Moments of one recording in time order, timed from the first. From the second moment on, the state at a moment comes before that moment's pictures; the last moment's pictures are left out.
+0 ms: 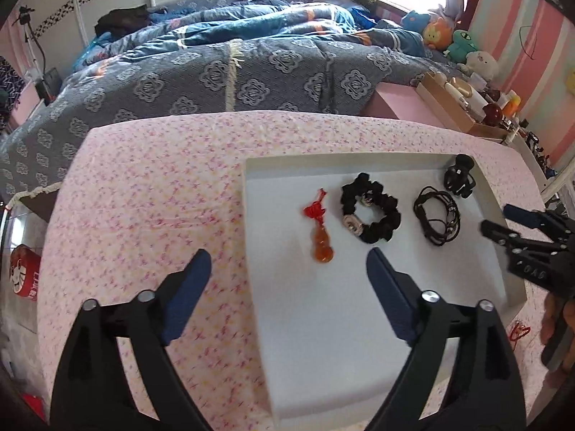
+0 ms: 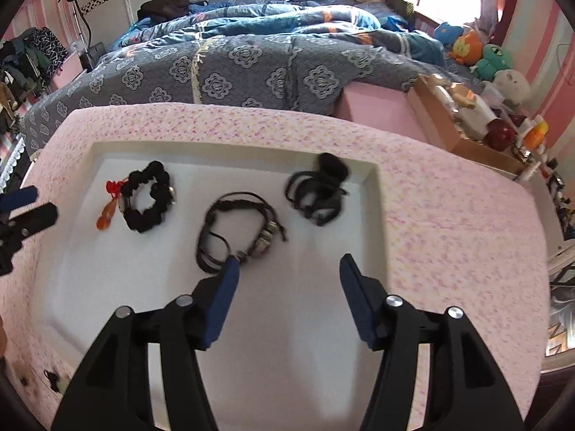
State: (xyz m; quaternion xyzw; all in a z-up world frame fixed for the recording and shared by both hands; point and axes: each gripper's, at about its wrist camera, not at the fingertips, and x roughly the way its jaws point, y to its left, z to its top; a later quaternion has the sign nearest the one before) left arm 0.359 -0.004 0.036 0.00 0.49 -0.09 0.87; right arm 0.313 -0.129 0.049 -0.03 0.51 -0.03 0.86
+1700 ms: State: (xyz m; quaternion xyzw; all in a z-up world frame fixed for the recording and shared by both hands) left arm 0.152 0.022 0.007 0.02 0.49 -0.10 0.86; right arm 0.099 -0.164 0.036 0.01 0.48 -0.02 0.87
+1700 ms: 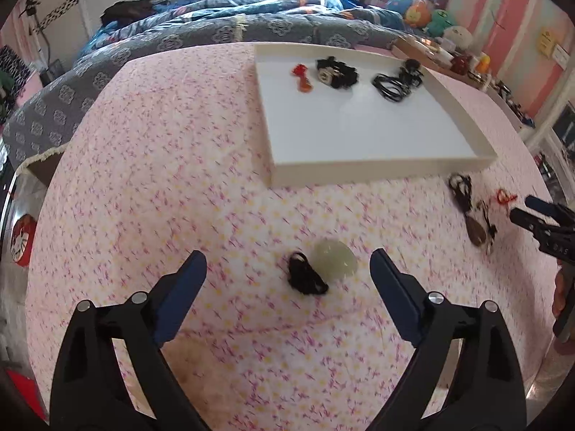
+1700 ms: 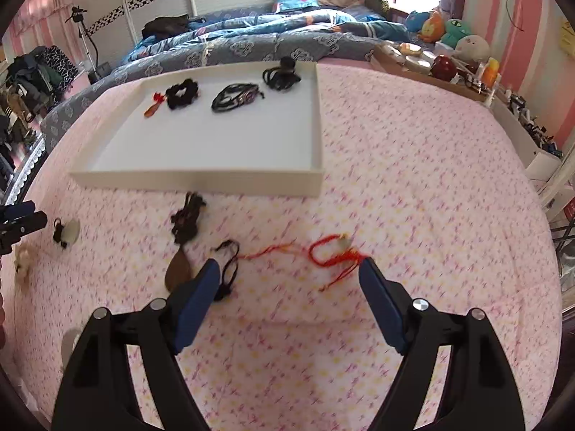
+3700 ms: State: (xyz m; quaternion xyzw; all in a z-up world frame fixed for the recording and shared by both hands) left arm 0.153 0.008 -0.009 0.05 0.50 -0.15 0.85; right arm 0.106 -0.143 0.024 -0.02 0.51 0.02 0.86
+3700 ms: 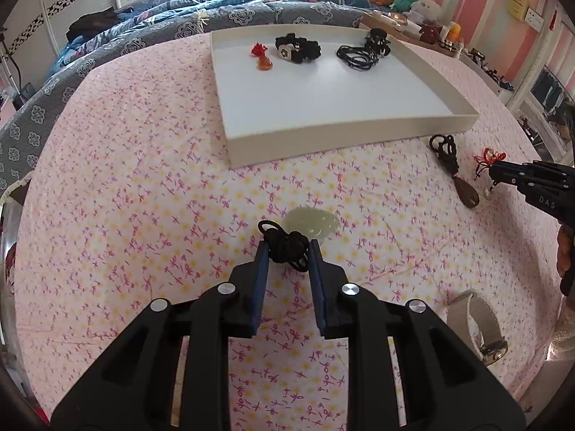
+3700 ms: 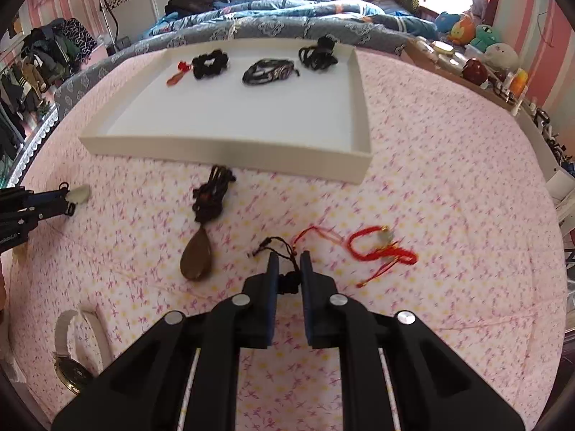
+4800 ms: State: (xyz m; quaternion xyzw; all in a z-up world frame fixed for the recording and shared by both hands) left arm 0.213 -0.001 0.029 0.02 0.51 -0.14 0.85; right arm 0.190 -0.148 0.090 -0.02 0.44 0.02 0.90
